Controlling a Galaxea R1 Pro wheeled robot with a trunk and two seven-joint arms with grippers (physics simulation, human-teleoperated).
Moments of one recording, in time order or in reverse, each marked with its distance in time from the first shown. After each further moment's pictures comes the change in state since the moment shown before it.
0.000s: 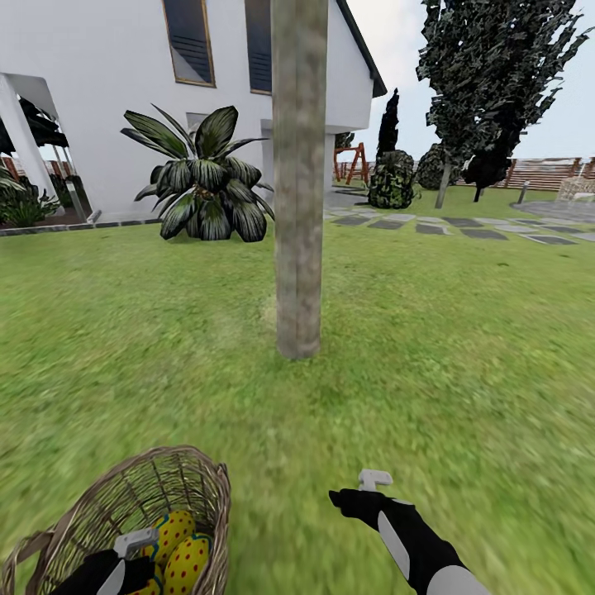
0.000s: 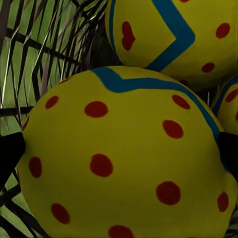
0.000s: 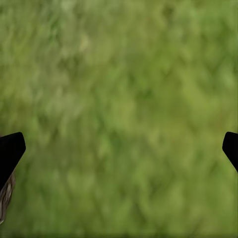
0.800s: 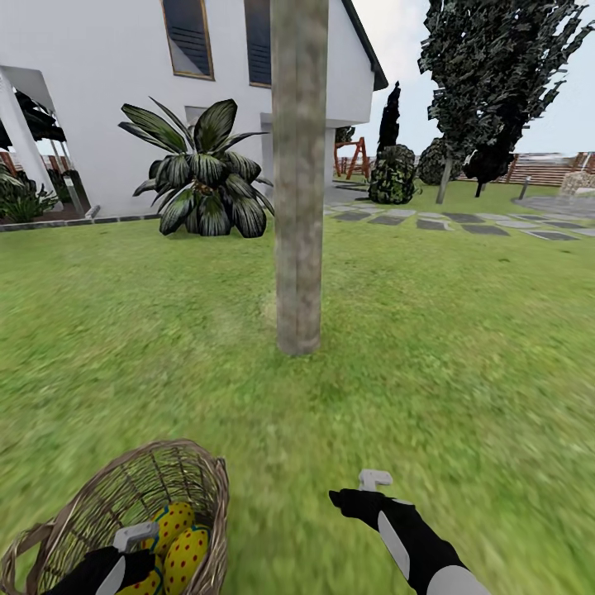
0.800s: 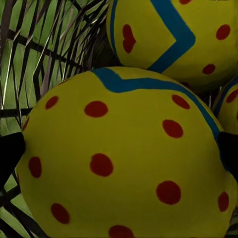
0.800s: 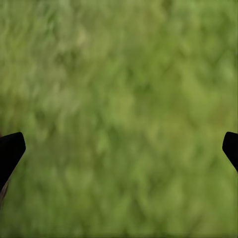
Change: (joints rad) left arm 0.000 0.000 0.002 -0.017 -0.005 -0.034 0.001; right arm 0.000 0.000 0.000 0.000 0.000 0.000 -0.002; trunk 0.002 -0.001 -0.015
